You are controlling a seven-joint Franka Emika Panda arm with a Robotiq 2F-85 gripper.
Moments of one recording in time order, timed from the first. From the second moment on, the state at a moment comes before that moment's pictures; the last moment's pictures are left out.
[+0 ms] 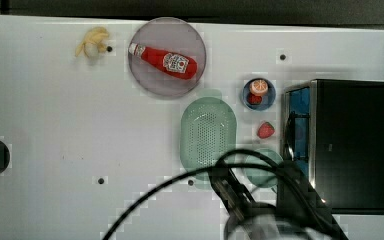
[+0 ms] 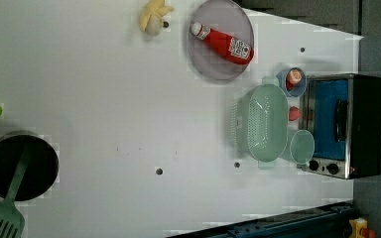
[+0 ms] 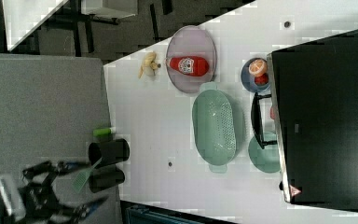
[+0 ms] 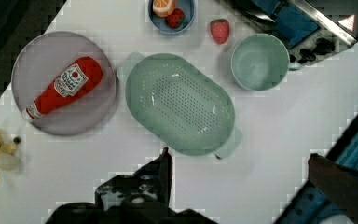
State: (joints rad) arm -0.03 -0.51 -0.06 -2.00 -0.05 0.04 0.08
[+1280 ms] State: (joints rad) arm -0.01 0.14 0.03 -2.47 -0.03 0.95 0.68
